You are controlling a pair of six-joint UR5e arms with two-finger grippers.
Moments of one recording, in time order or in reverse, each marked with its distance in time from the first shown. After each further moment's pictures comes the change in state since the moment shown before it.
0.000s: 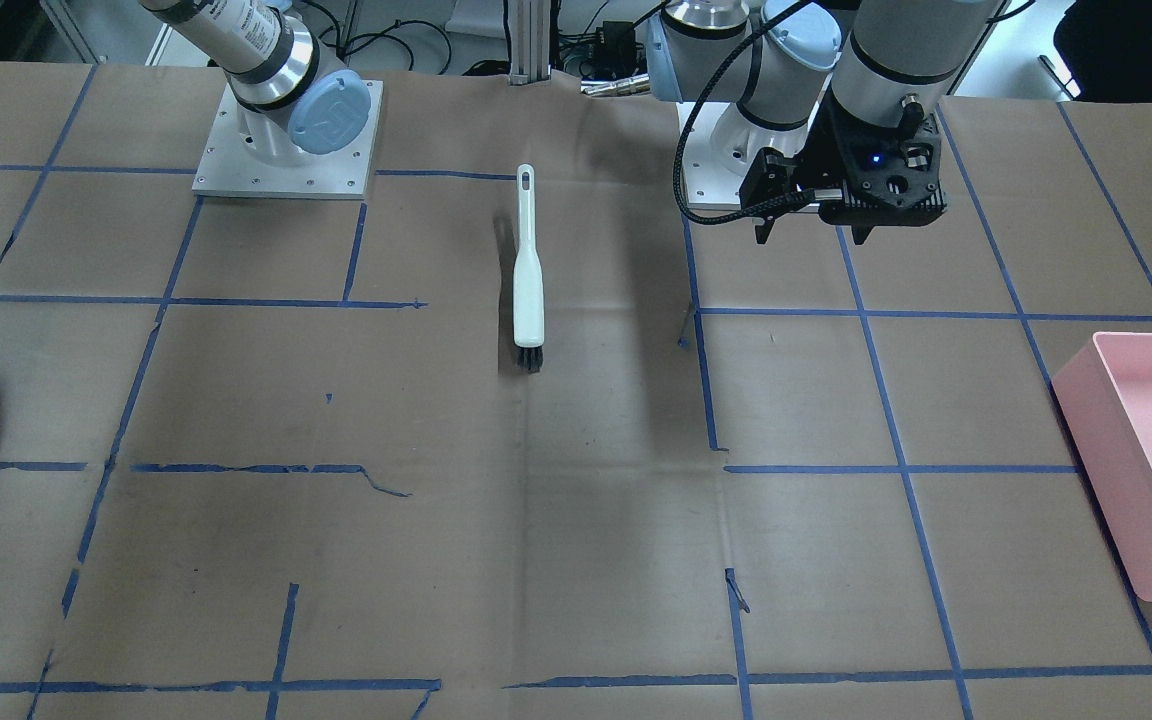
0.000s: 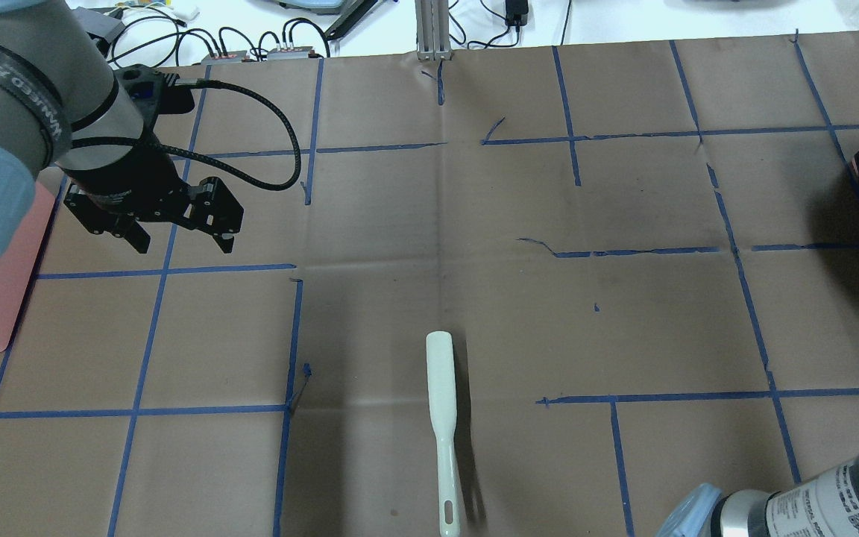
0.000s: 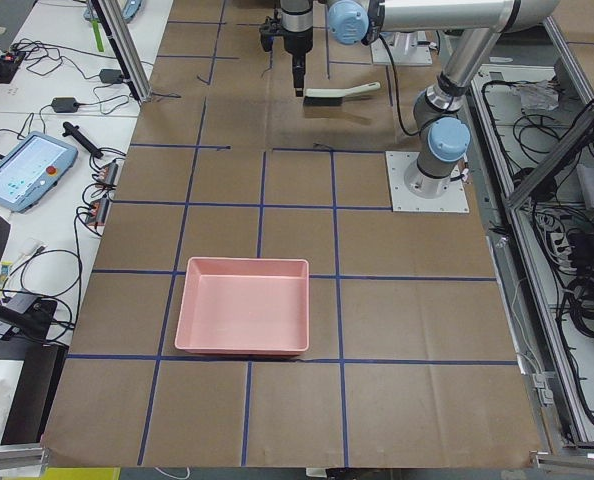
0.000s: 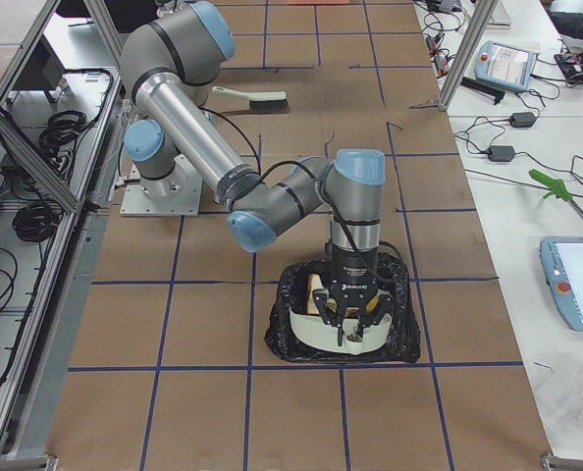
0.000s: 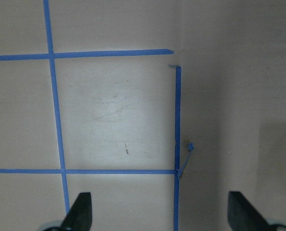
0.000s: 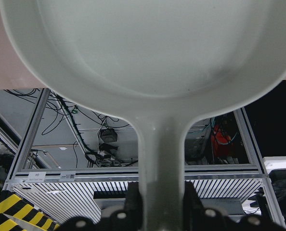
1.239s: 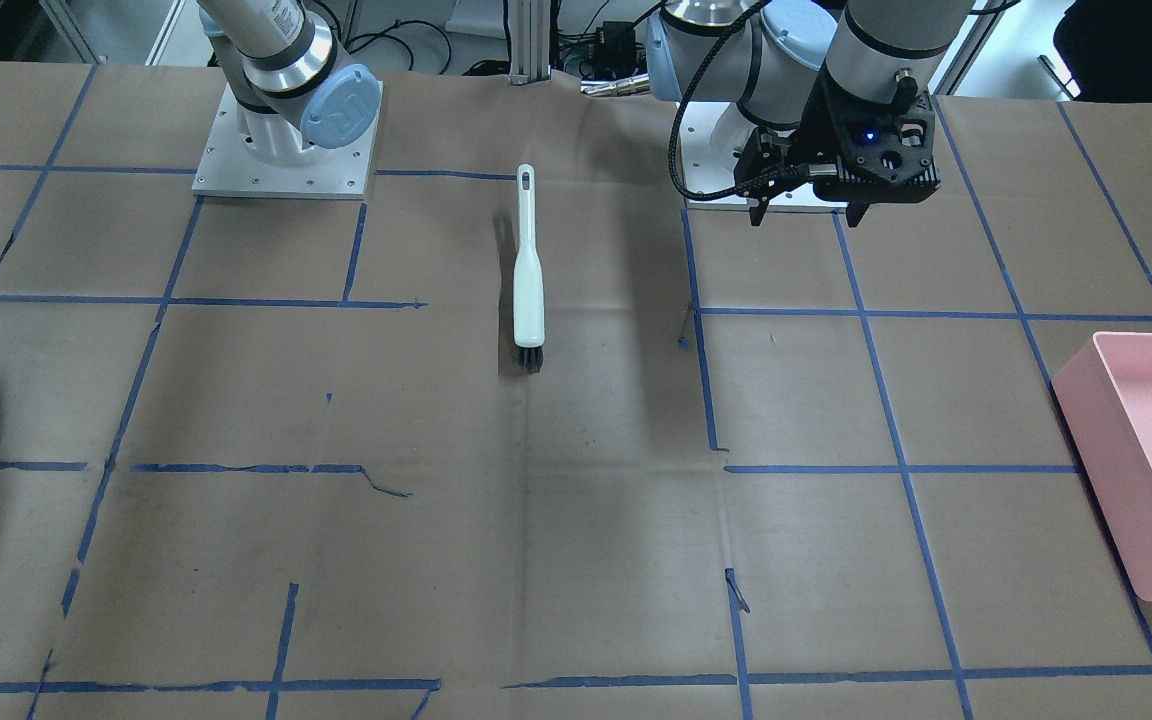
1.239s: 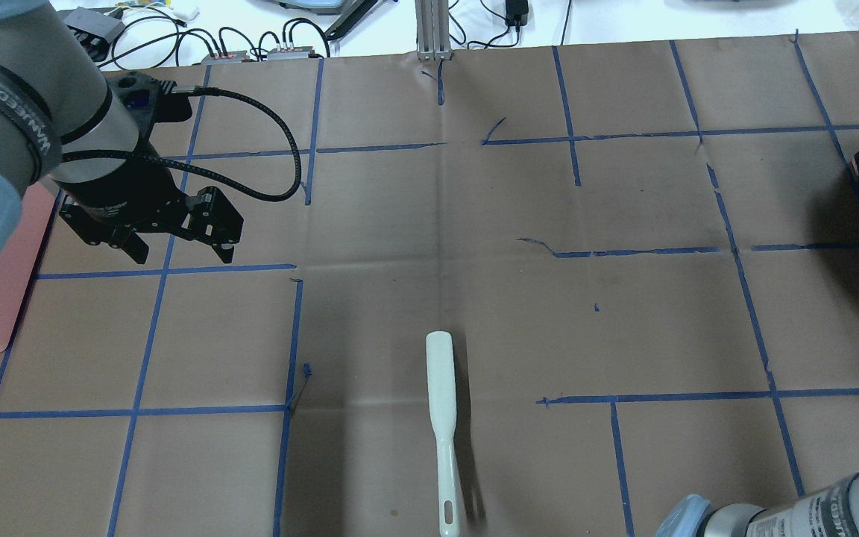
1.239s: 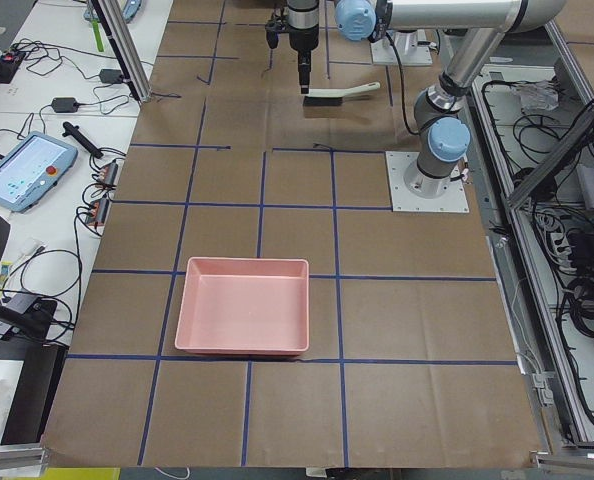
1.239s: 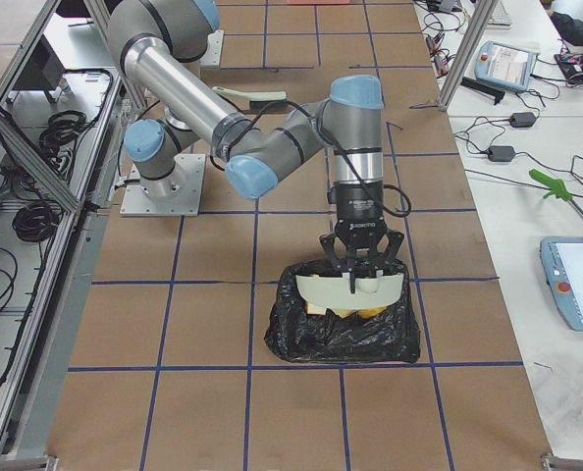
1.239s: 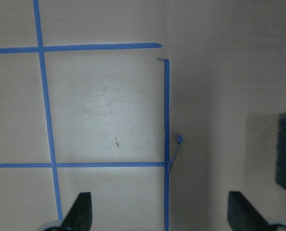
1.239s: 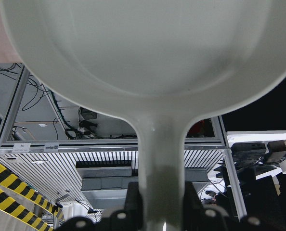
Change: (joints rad) left arm -0.004 0.034 -0.014 -0.018 -0.007 -0.003; right arm 0.117 -0.133 0.048 0.018 -0.015 0.007
